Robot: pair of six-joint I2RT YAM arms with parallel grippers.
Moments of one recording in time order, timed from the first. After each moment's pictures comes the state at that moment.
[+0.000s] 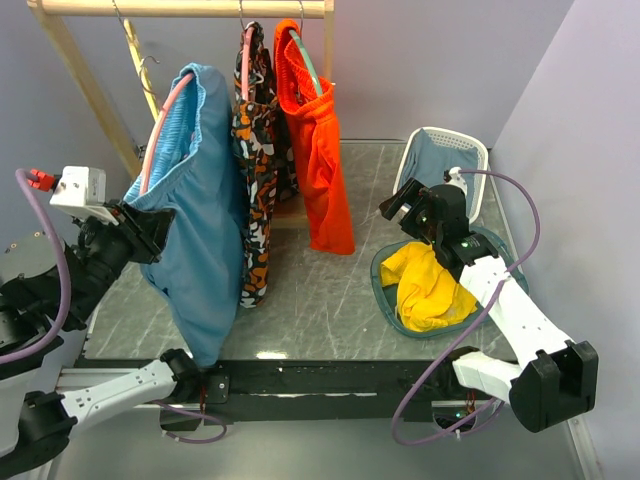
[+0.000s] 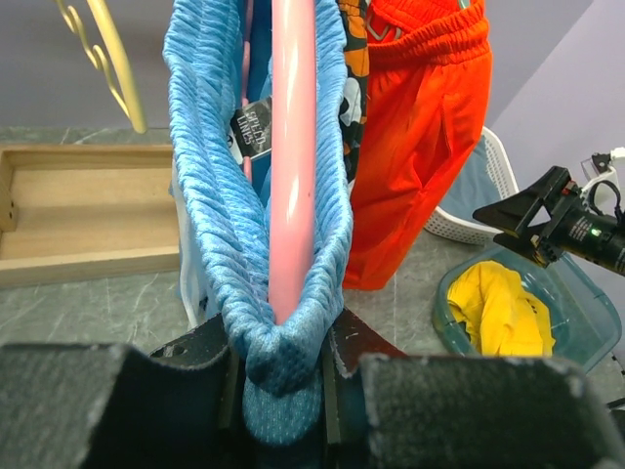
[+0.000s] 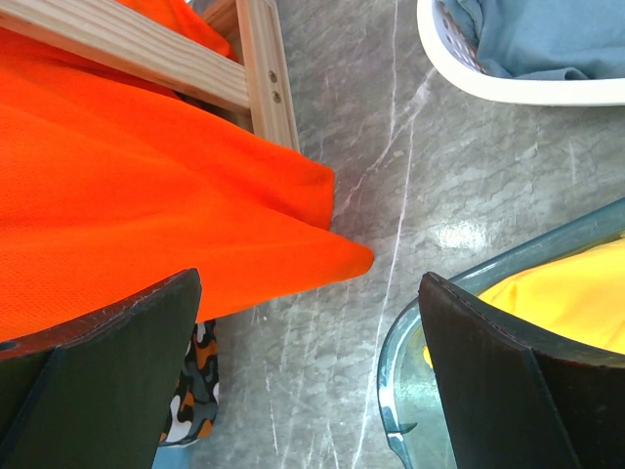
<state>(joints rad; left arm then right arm) -0.84 0.77 1.66 -0.97 -0.54 -0.33 0.30 1.12 0.91 -0.29 0.08 0.77</state>
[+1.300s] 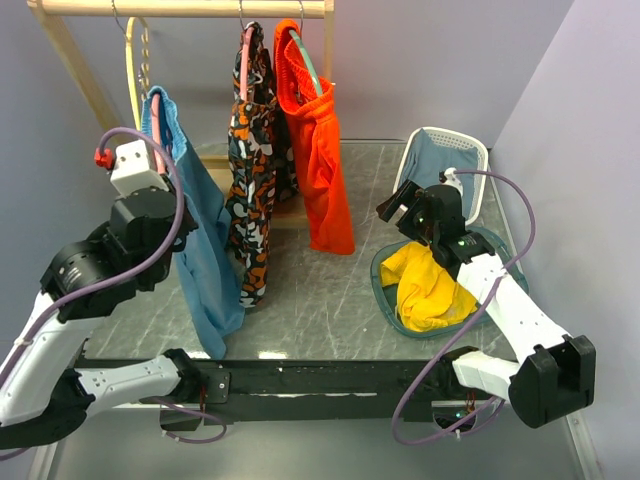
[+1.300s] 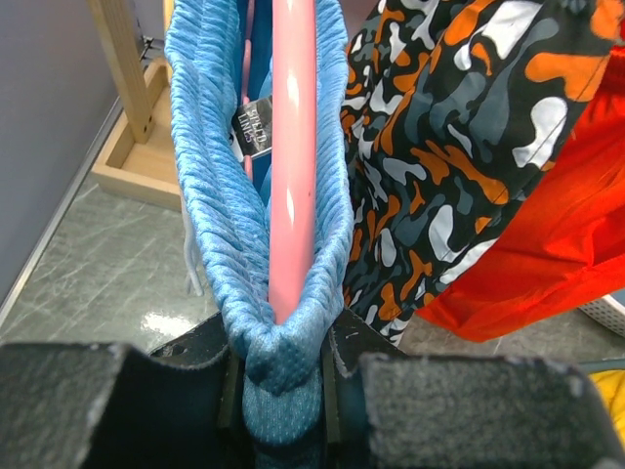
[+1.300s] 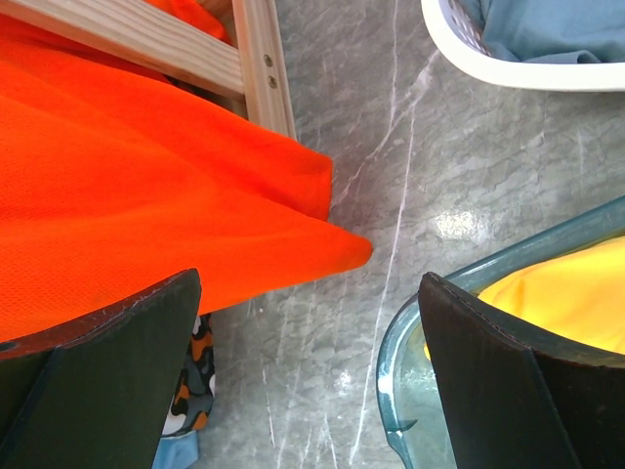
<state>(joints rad) -0.82 0.99 1.64 -1.07 -0.92 -0.57 0.31 1.14 0.91 -0.29 0.07 0.77</state>
